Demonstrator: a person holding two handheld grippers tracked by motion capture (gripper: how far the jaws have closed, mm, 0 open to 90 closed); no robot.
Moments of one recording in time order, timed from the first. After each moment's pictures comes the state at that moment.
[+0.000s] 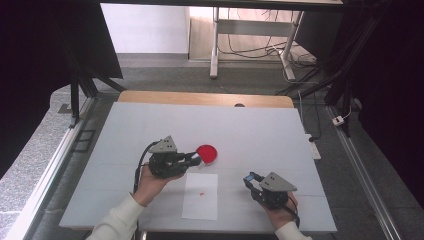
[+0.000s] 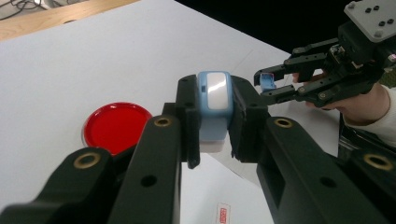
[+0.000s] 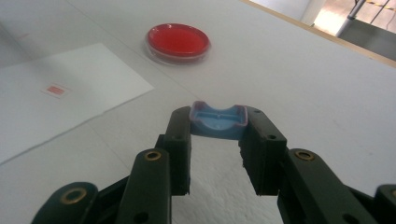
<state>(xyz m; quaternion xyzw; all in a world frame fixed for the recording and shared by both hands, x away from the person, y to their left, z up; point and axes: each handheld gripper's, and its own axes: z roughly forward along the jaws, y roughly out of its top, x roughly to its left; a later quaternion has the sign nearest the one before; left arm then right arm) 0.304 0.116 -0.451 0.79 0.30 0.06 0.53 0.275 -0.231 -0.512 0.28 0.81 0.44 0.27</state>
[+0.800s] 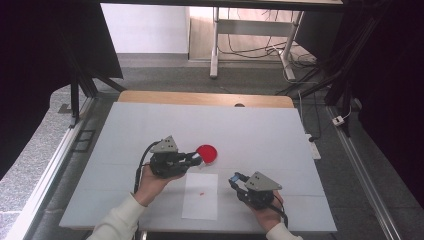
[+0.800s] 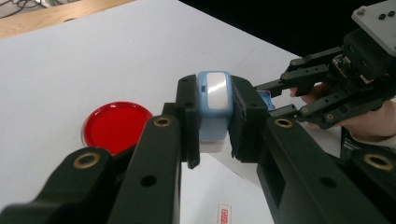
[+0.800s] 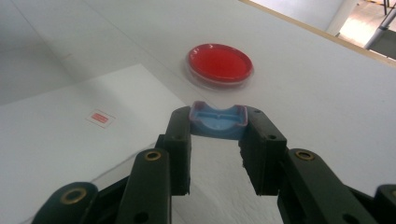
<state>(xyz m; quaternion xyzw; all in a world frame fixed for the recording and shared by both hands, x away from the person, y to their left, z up) 0.306 0.114 -0.453 0.79 0.30 0.06 0.53 0.273 -0.193 -0.512 0.25 0.82 0.46 0.25</state>
